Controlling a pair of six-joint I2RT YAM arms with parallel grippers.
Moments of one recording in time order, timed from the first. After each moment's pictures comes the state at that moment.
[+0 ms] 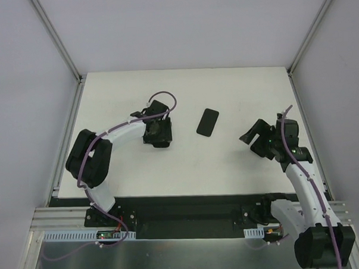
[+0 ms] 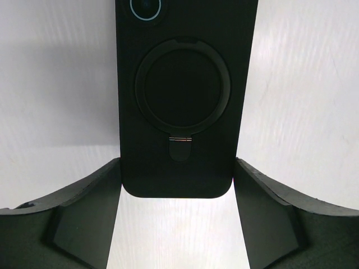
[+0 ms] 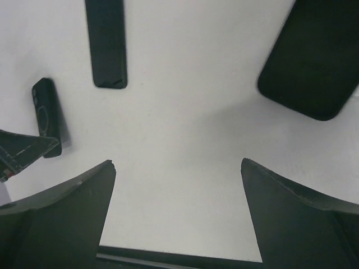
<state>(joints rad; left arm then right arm) -0.53 1.79 1.18 -0.55 -0.09 -0.57 -0.04 0.85 0.66 -0.60 -0.21 0.60</state>
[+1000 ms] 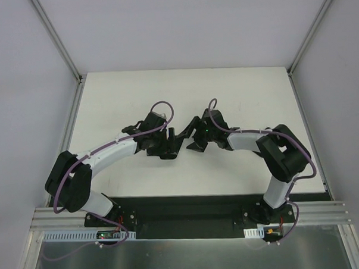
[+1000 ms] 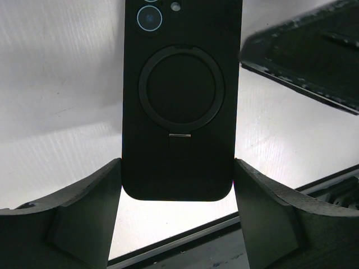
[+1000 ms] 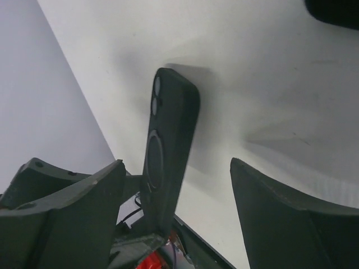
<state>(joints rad) -0.65 1.46 0.93 -0.50 0.11 -0.67 0.61 1.74 0.85 0.16 -0.34 1.21</state>
